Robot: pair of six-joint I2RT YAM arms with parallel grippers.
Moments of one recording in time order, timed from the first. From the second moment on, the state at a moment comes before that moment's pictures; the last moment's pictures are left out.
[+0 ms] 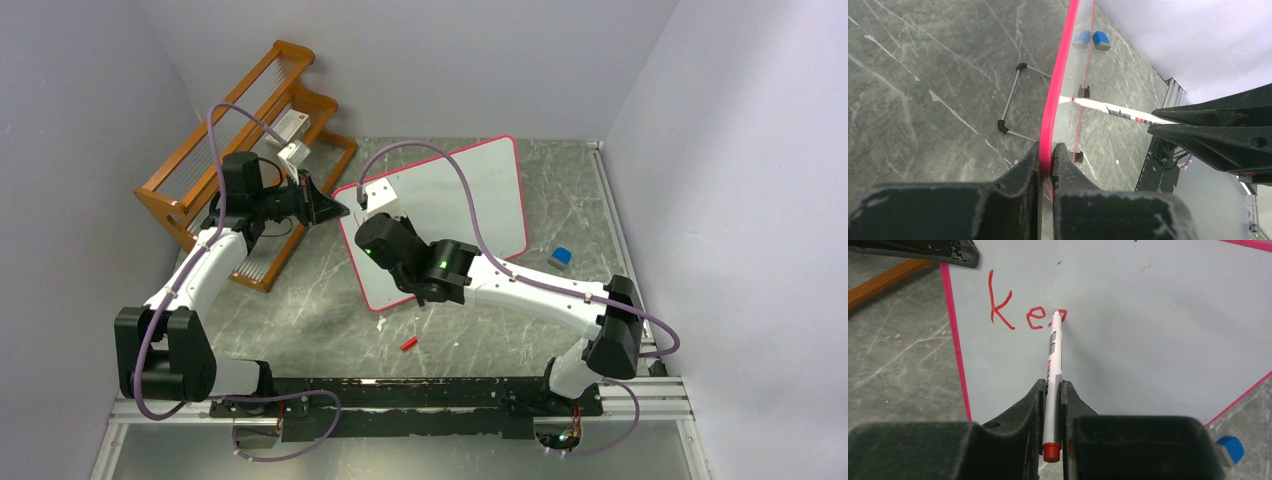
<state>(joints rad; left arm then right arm) -0.07 1.34 0.96 -0.07 1.01 -0.18 1.18 1.57 1.43 -0.51 0.75 0.21</state>
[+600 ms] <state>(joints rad) -0.07 1.34 0.96 -0.07 1.01 -0.18 1.18 1.57 1.43 -0.54 0.73 0.24</state>
